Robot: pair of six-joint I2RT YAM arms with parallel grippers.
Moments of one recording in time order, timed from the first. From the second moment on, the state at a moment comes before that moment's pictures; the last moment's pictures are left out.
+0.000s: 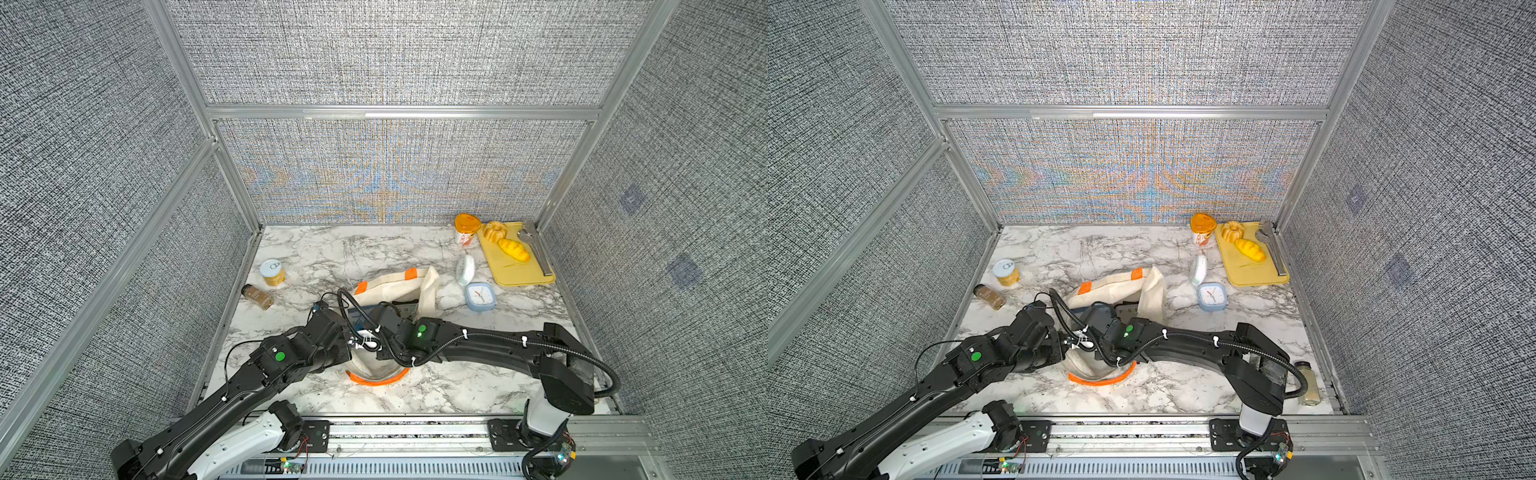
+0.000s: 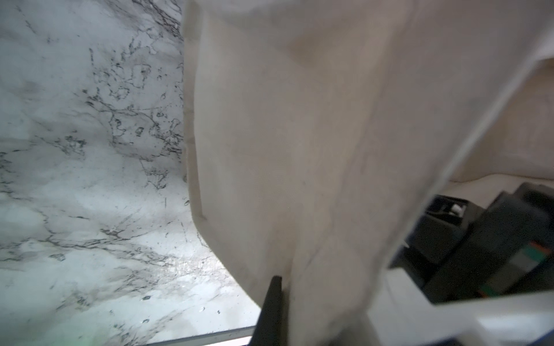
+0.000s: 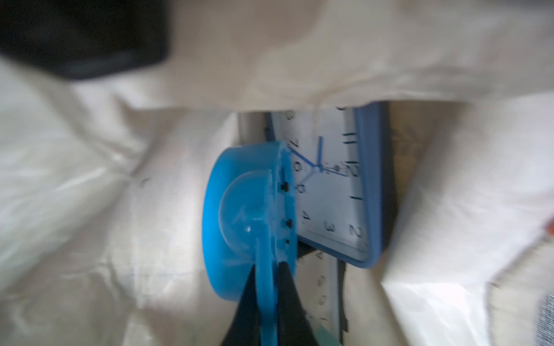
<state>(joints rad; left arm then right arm) -0.82 0.85 0.80 -0.94 -0.07 -0.95 1.16 1.73 1.26 -0.43 0.27 -0.64</state>
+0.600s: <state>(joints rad) -0.82 0.85 0.81 -0.94 -0.05 -0.95 1.14 1.62 1.29 -0.55 0.25 -0.56</state>
